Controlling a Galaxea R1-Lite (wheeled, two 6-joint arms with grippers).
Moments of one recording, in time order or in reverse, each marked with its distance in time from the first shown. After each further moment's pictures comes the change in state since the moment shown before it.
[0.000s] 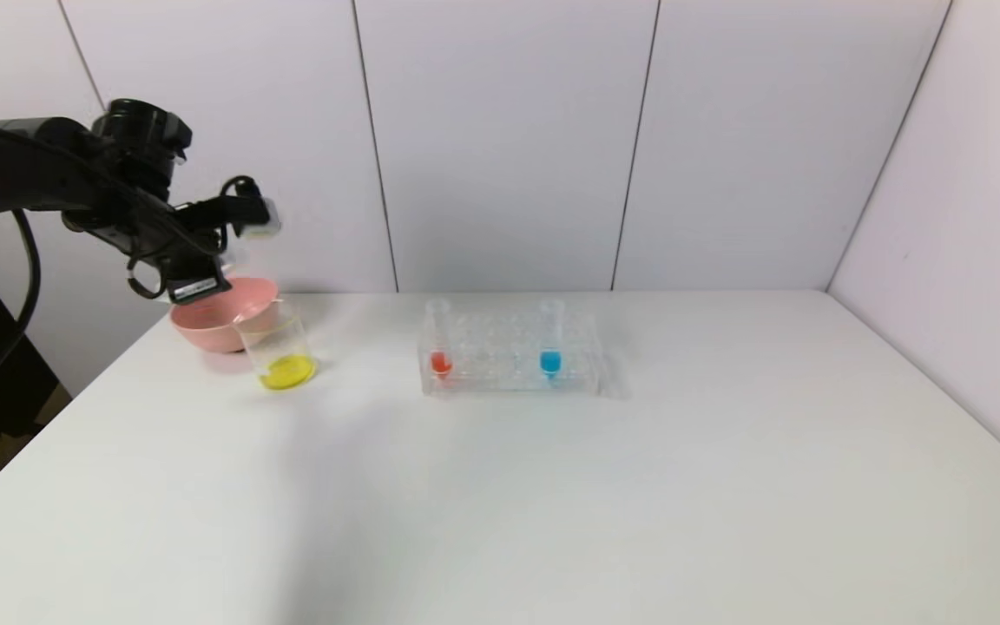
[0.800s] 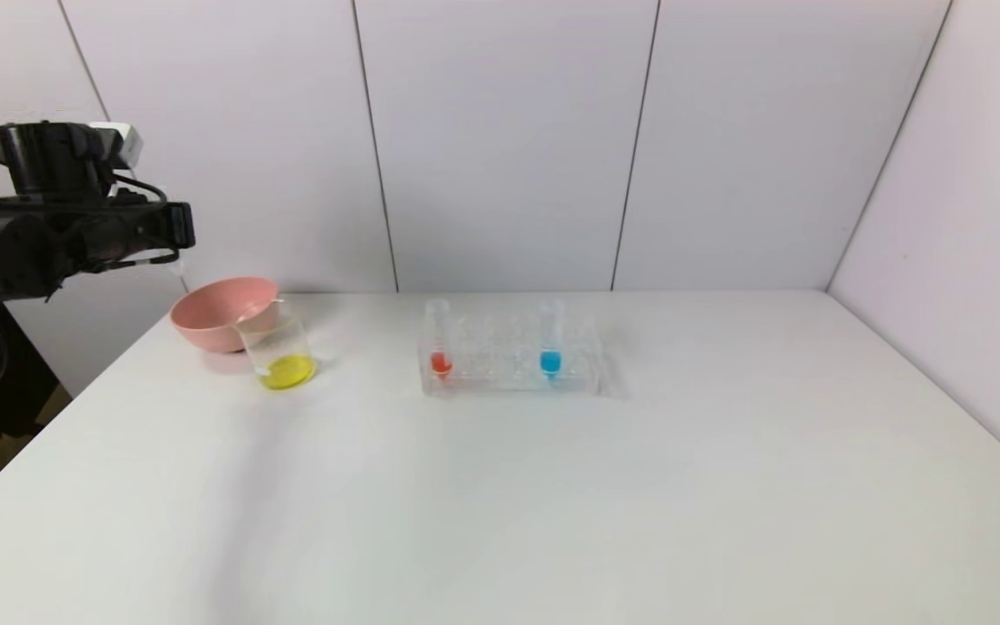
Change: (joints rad) left arm 0.132 -0.097 0.507 -0.982 -0.060 -1.044; right arm 0.000 0.000 0.000 0.001 0.000 0.000
